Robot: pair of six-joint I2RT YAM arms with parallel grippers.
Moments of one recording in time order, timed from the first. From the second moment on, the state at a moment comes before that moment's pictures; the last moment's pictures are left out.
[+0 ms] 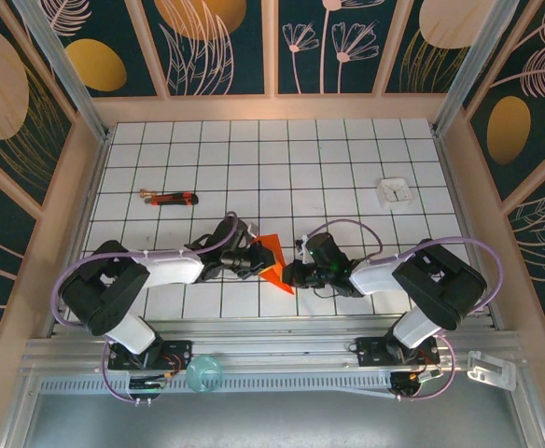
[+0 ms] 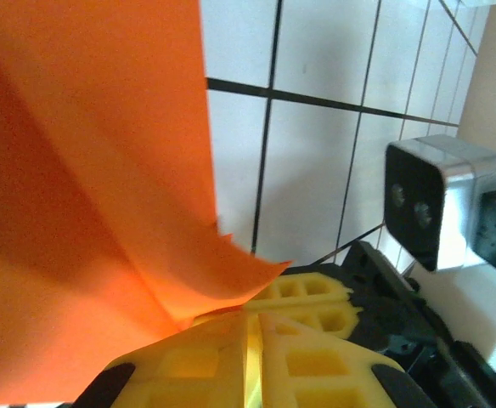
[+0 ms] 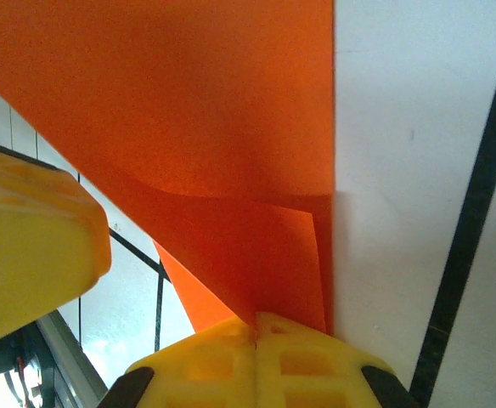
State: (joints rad) left arm -0.74 1.59 0.63 0.20 0.46 -1.14; right arm 0.80 1.56 0.43 0.36 -0.39 0.86
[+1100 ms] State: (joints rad) left arm -0.69 1.56 0.64 0.18 0.50 -1.07; right arm 0.76 1.58 0.38 0.47 -0.46 0.92
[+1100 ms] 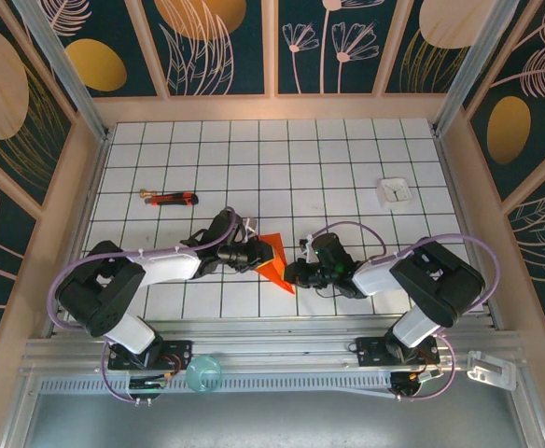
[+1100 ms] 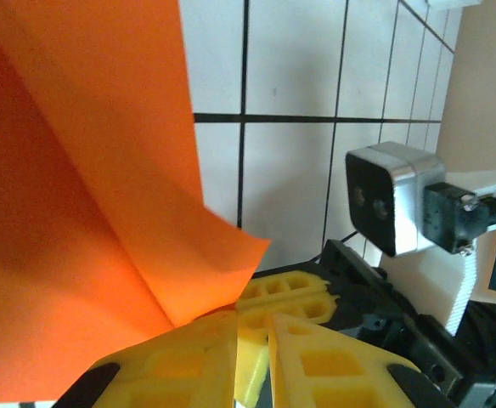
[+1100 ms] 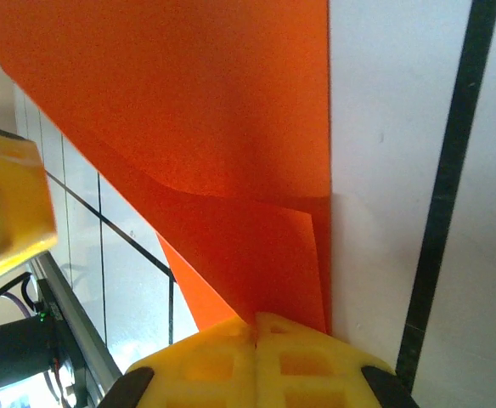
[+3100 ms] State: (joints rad) left arm -0.64 1.74 0.75 0.15 0.54 -1.00; right arm 0.74 1.59 0.38 0.49 -0.48 0.94
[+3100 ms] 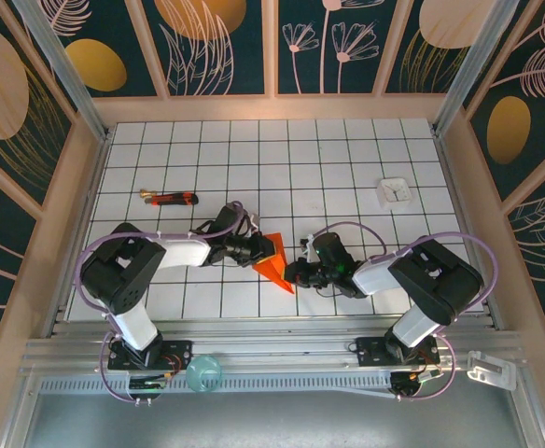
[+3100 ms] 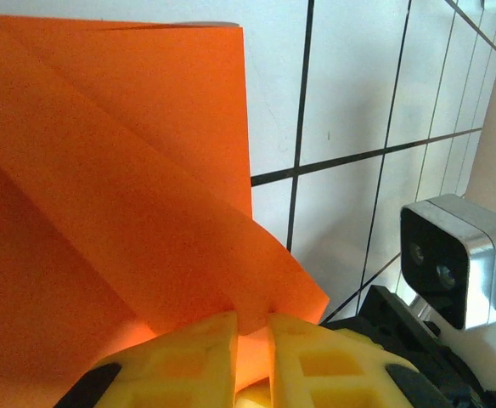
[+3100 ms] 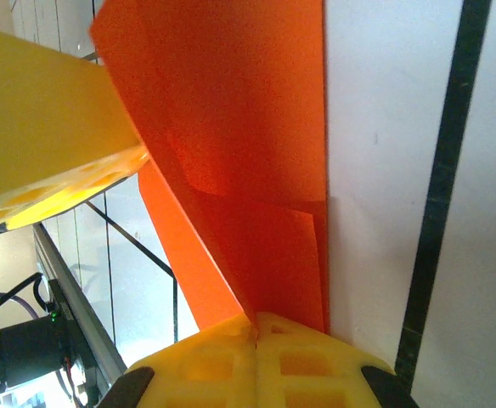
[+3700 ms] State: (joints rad) left arm -0.64 1.79 0.79 0.15 0.54 -0.99; right arm 0.74 1.59 0.38 0.49 -0.48 0.94
